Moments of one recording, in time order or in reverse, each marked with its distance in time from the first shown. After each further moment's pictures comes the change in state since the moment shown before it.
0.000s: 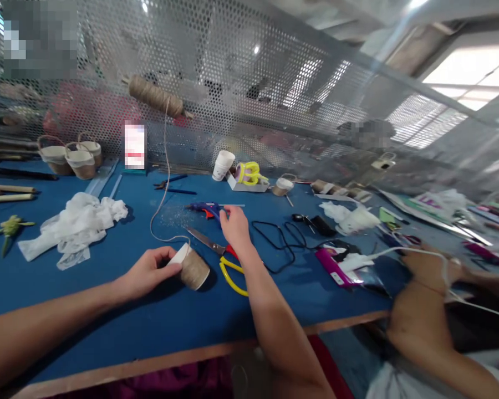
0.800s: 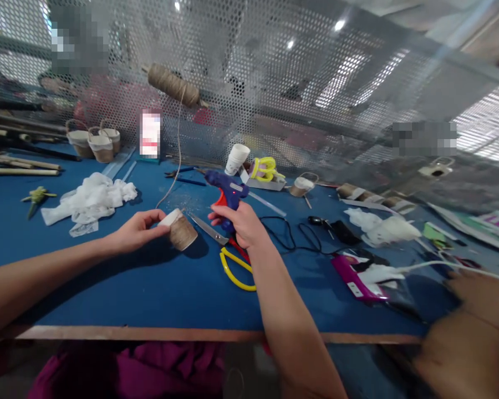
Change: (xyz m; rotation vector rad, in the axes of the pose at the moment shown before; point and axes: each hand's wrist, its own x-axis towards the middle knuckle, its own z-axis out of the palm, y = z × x) left_hand 0.007 0.007 -0.032 0.137 0.118 0.180; right_hand -0.029 -0.035 -0.038 0.797 -0.426 0.101
